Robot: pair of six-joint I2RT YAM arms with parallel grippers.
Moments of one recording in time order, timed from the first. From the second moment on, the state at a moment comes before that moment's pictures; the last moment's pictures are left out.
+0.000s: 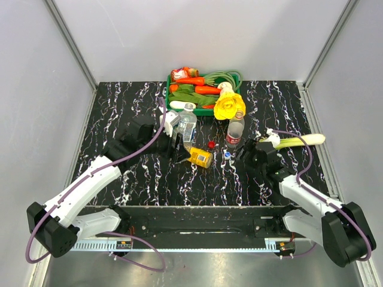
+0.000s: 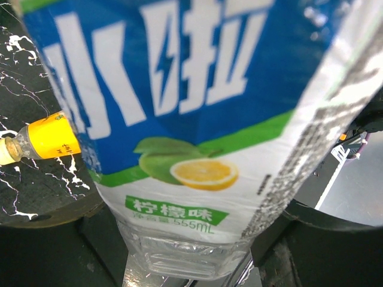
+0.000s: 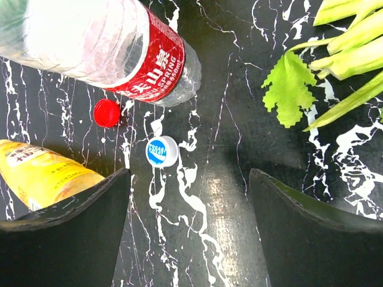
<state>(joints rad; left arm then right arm) -0.62 1.09 1.02 -0.49 0.39 -0.19 0.42 1.05 0.41 0.09 0.22 0.72</state>
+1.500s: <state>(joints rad) -0.75 1.13 1.04 -0.49 0.54 -0.16 0.42 1.02 0.83 0.40 -0.68 0.68</state>
